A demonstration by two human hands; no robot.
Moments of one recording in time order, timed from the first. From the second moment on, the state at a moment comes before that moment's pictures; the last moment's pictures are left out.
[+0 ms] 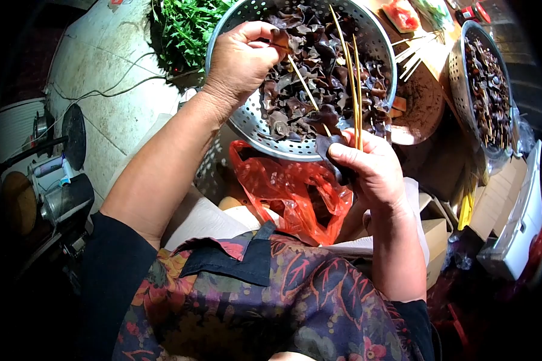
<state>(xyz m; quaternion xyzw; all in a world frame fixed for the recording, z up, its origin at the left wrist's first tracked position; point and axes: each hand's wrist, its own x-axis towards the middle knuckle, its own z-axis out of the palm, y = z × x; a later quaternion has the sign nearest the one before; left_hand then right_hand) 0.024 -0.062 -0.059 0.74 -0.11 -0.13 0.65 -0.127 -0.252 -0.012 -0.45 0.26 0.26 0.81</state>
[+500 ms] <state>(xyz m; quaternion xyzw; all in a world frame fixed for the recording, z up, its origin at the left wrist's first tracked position) 0.035 -0.056 -0.052 0.49 0.17 -0.31 0.80 -0.132 -0.249 -0.013 -0.54 0.23 0.24 0.77</state>
